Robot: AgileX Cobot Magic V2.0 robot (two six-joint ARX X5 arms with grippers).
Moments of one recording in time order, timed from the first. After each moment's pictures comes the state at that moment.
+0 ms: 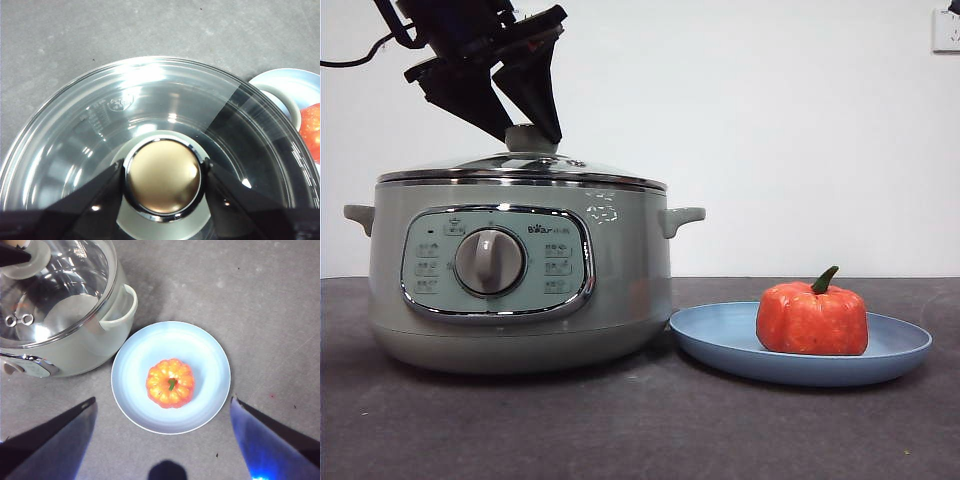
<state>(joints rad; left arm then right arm) -0.47 1.48 1.28 -0.54 0.07 0.03 0.46 0.98 1.21 -0.98 -0.02 0.03</state>
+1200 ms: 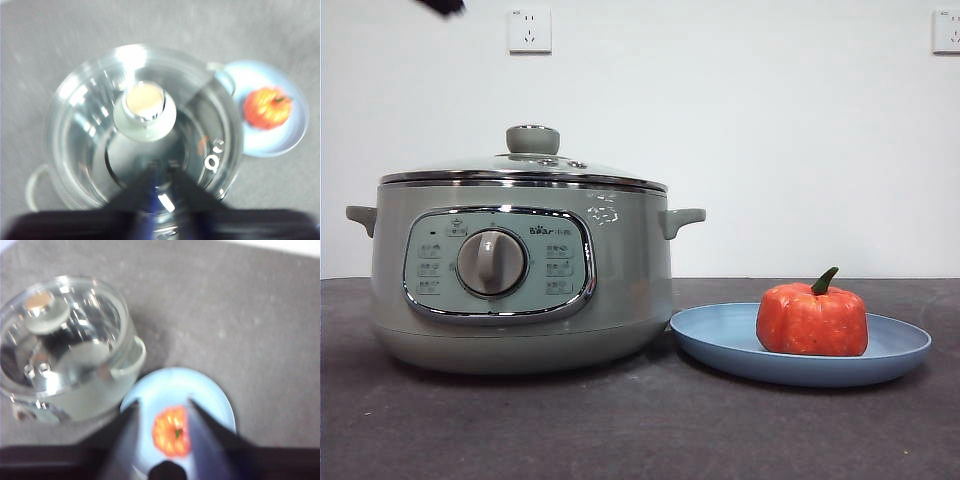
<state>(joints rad) -0.47 1.11 1.28 -0.84 0.08 0.03 0.47 0.97 1.20 -0.79 -0.03 0.03</state>
